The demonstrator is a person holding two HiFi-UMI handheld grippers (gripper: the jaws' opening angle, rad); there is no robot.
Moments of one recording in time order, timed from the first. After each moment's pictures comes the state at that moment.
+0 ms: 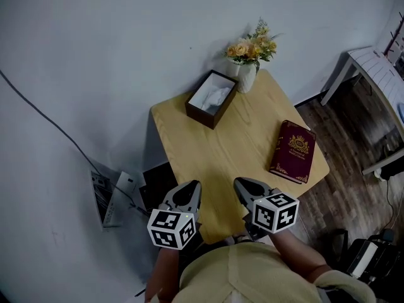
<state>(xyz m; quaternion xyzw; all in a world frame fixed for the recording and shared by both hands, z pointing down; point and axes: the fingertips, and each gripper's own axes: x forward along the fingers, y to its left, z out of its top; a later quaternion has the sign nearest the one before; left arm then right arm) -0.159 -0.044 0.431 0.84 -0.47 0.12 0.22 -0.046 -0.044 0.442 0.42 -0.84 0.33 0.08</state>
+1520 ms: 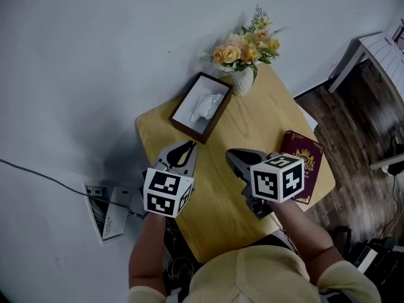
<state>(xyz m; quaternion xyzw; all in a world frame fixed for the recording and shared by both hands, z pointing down) -0.113 -0.231 0.412 0.86 -0.43 0.24 0.10 -0.030 -0.198 0.417 0.36 -0.85 0.37 0.11</state>
